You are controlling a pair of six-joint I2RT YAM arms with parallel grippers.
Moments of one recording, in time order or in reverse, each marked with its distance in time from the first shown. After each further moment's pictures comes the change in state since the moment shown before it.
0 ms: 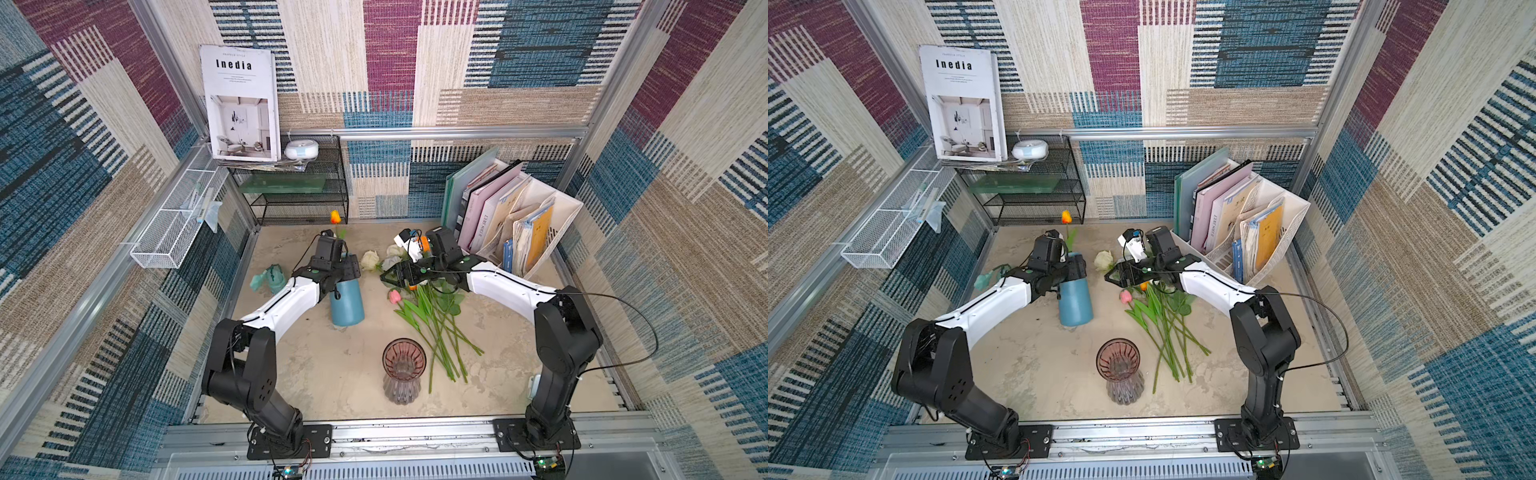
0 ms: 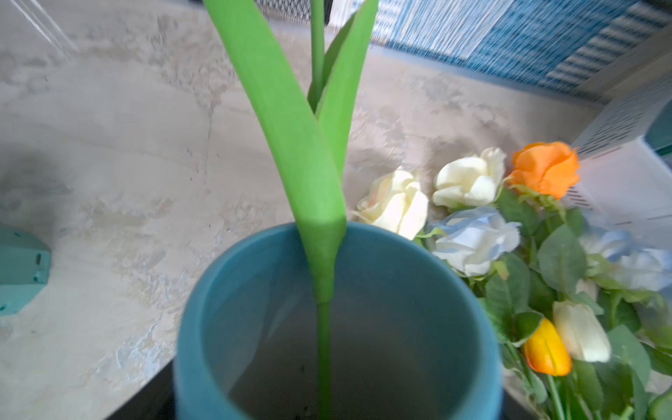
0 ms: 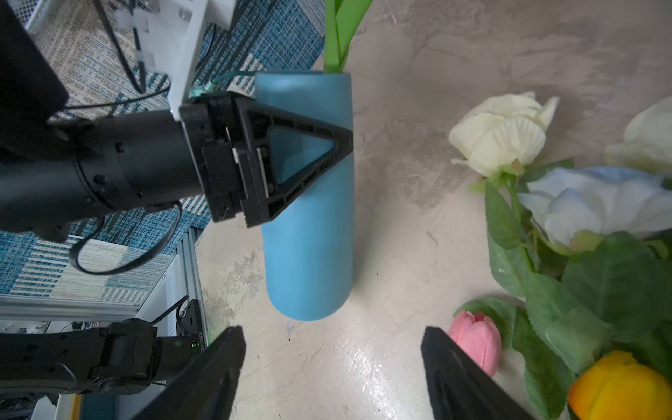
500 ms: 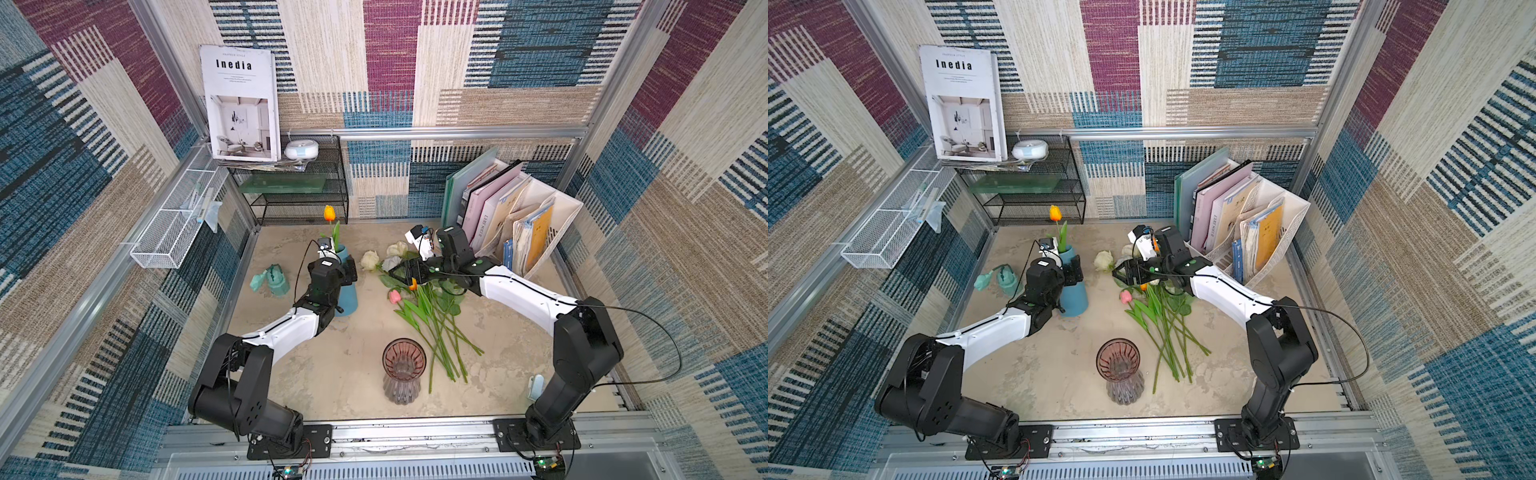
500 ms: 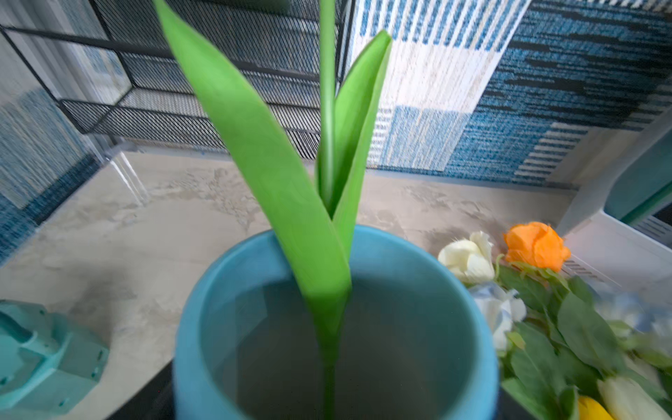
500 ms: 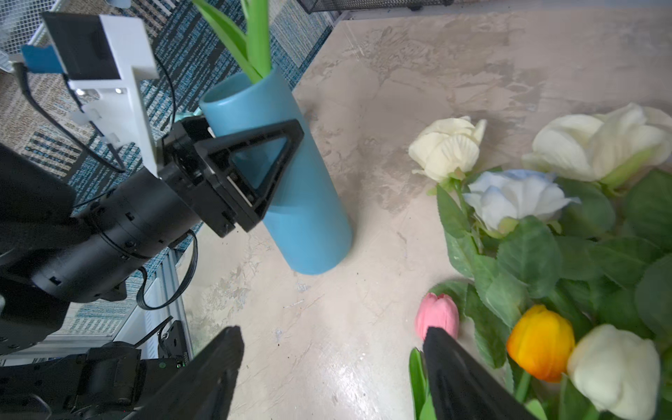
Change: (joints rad) left arm -0.032 -0.066 -0.305 0.636 -0.223 0.202; right arm -0.020 -0.125 -0.103 0.003 0.111 0.015
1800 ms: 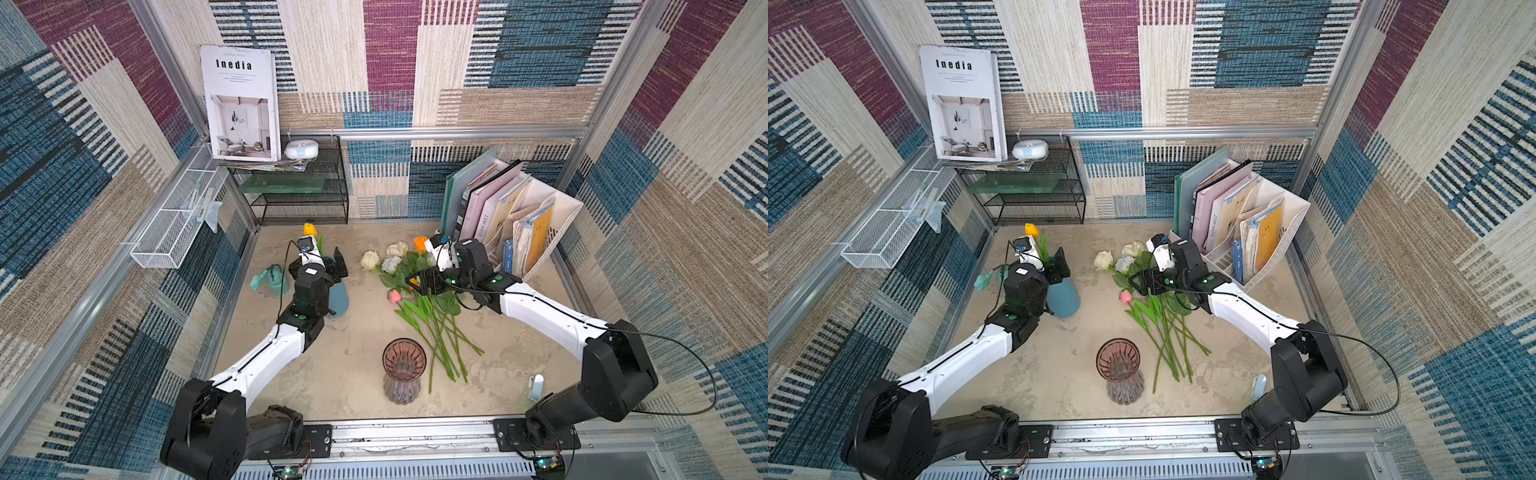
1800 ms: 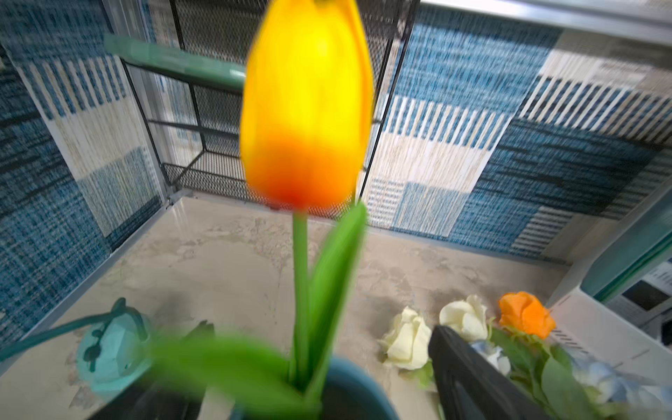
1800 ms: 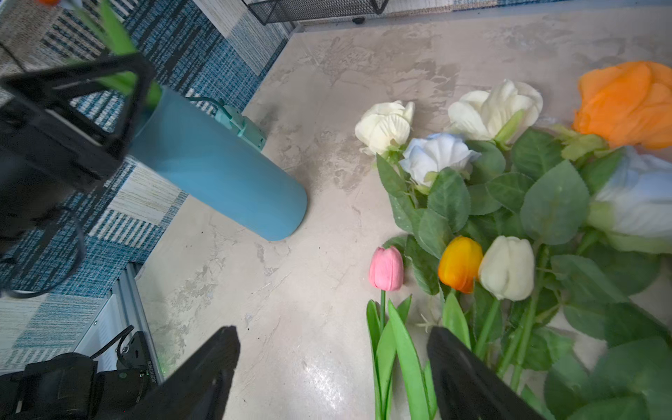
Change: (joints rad) left arm -0.004 -0.283 -0.061 -0.081 -0.066 -0.054; right arm -0.023 -0.179 -0.199 0.011 0.129 -0.003
